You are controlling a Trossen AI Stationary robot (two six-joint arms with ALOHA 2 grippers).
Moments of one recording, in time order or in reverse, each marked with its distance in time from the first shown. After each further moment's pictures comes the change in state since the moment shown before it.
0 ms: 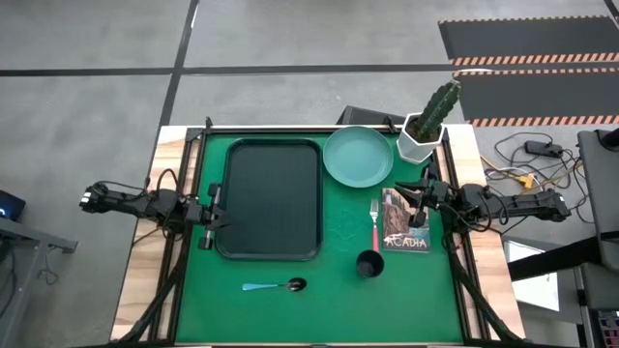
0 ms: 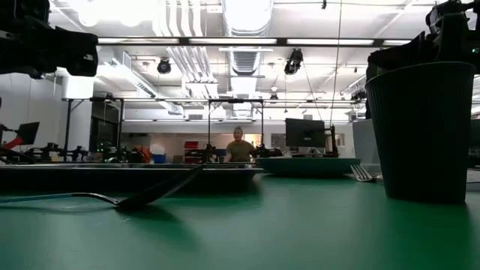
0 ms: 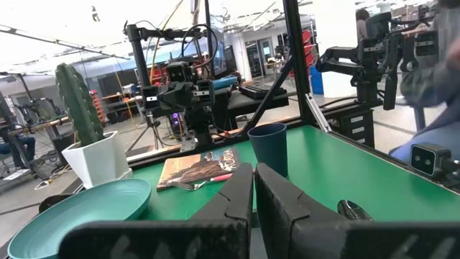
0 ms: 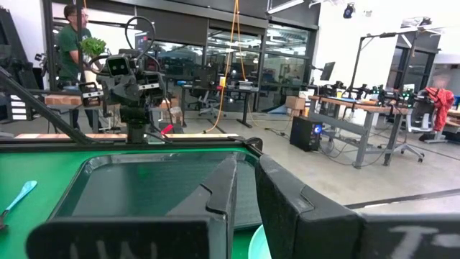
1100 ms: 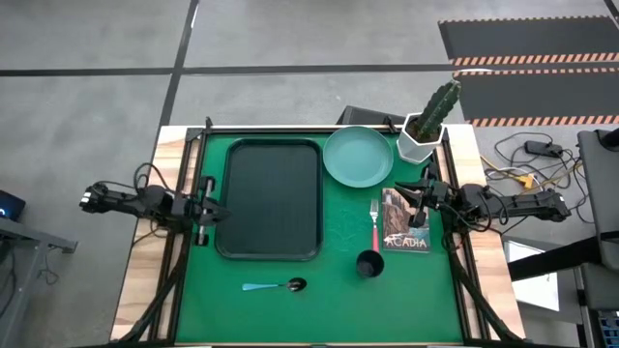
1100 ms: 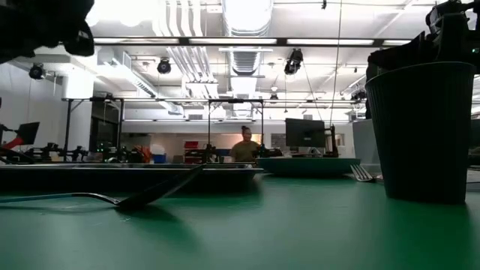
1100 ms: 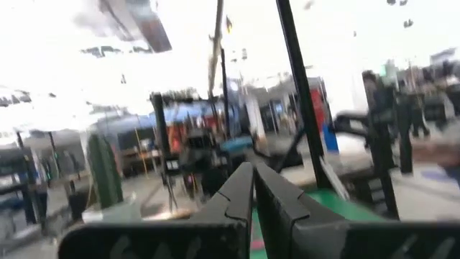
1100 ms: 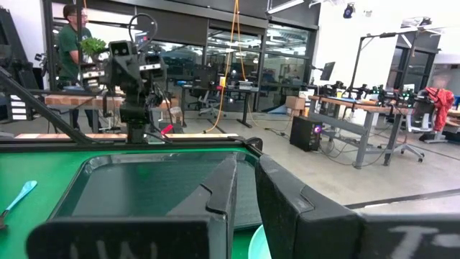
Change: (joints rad) left arm -0.001 0.000 0.000 0.270 0.000 0.024; right arm 0.000 0.000 0.000 0.000 0.000 0.000
